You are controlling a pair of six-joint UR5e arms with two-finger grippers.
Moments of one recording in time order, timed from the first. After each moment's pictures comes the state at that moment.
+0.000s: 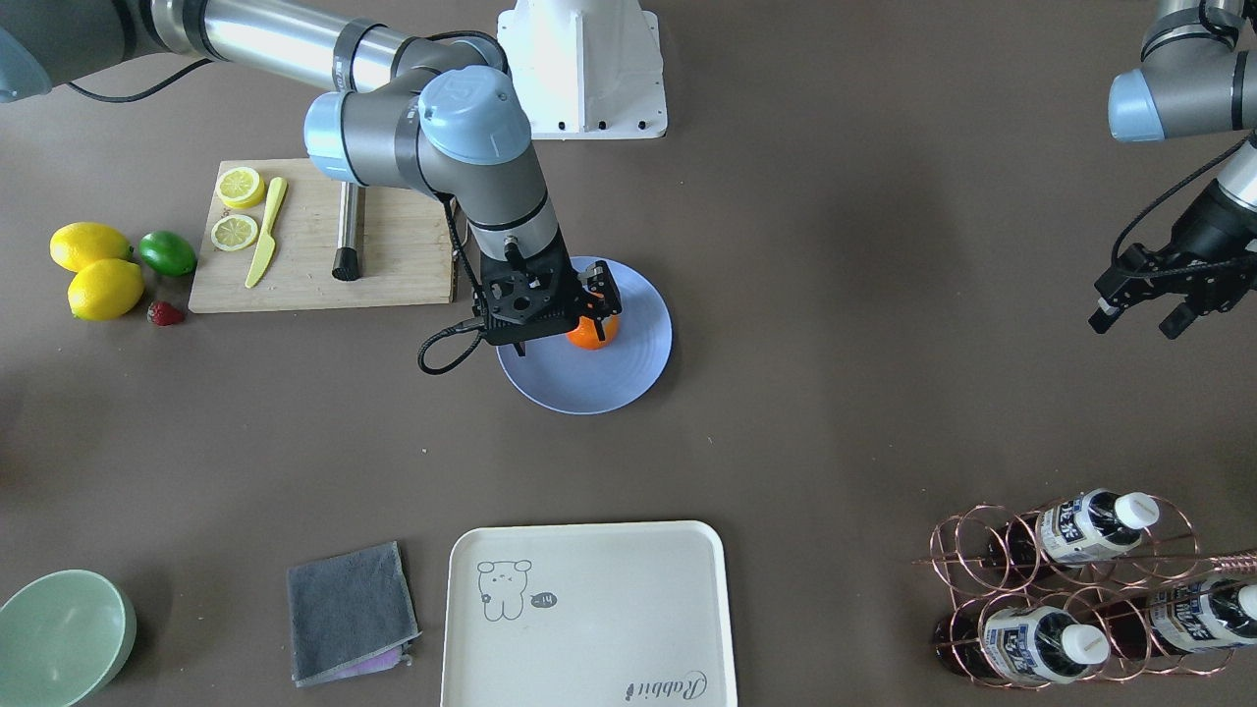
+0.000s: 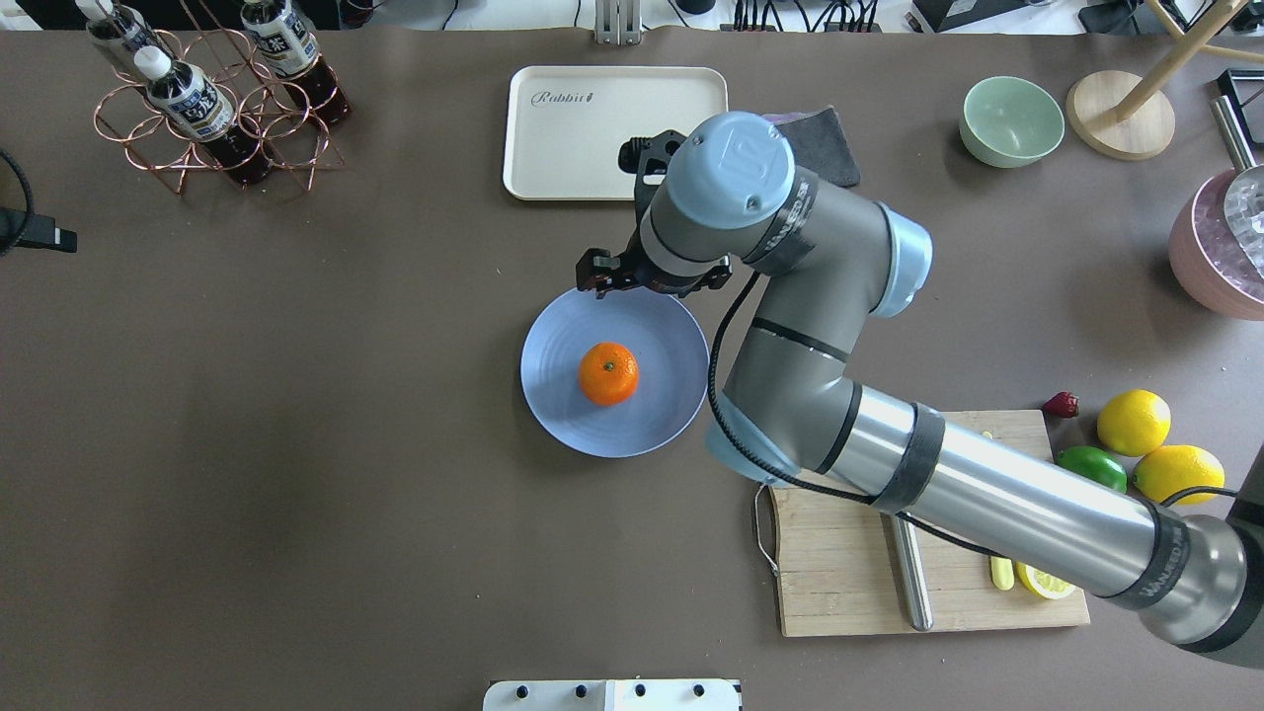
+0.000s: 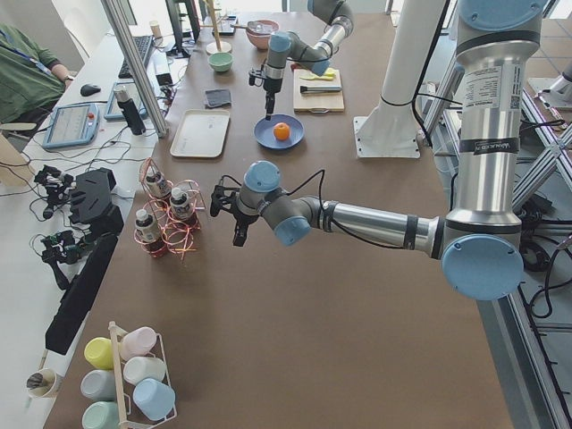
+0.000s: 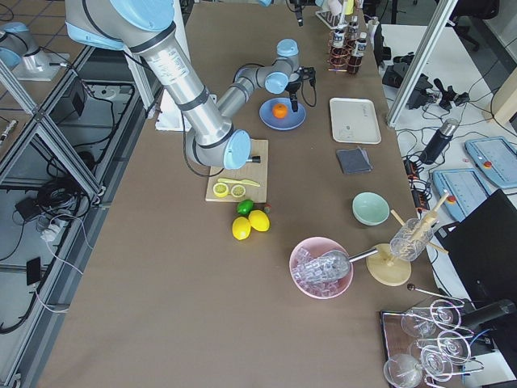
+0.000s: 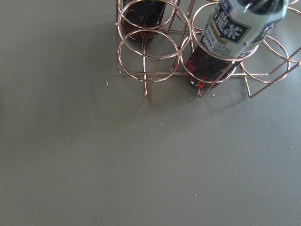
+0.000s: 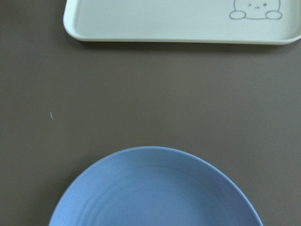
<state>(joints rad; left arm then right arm) -1.17 -1.54 -1.70 -2.30 -2.17 -0.81 0.64 -0.81 1.54 -1.35 1.96 1.13</state>
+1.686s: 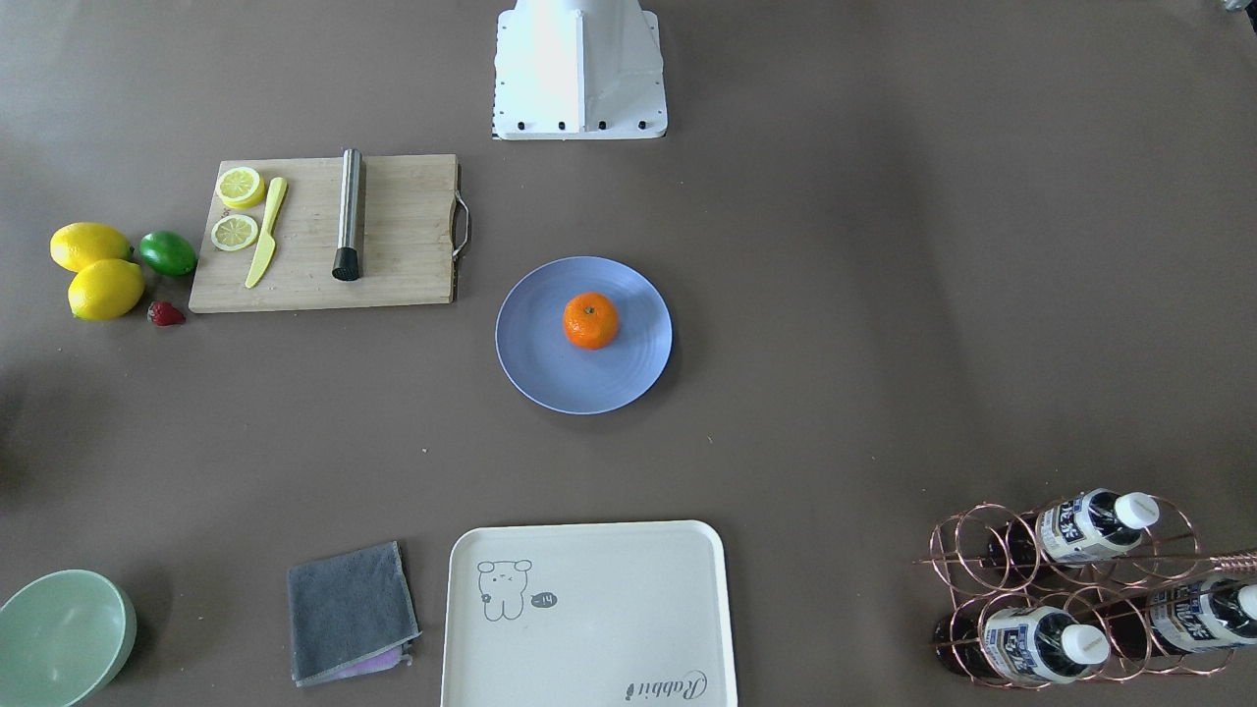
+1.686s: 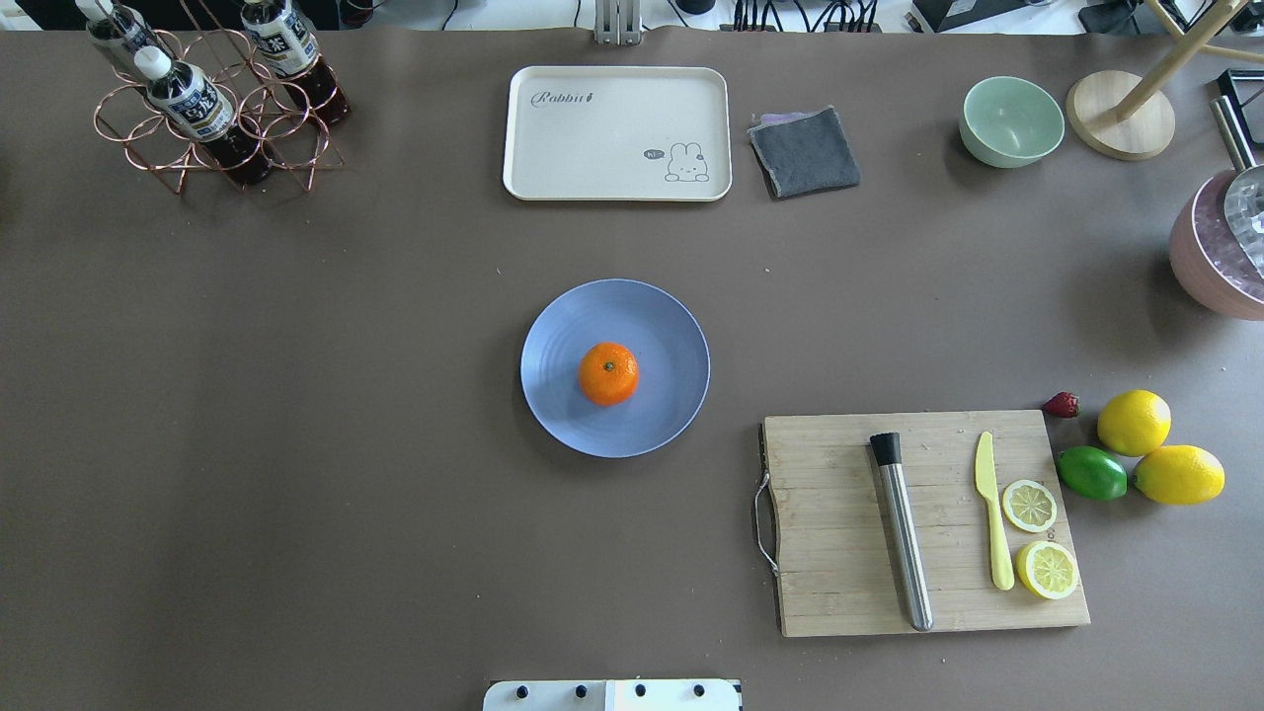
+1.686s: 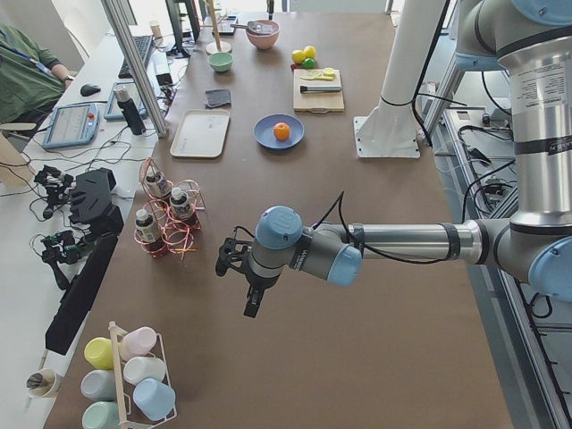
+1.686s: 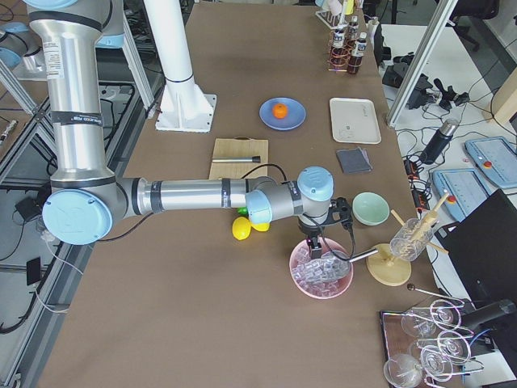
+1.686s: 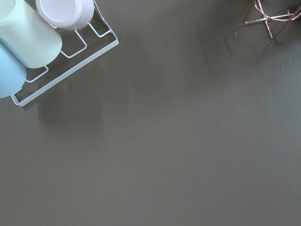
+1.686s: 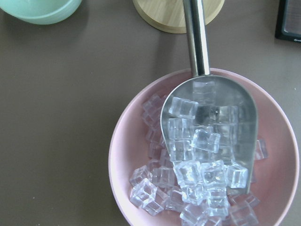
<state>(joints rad) -1.56 -1.39 -1.71 -1.96 -2.31 -0.10 1.47 -1.53 1.58 -1.35 2.33 0.09</state>
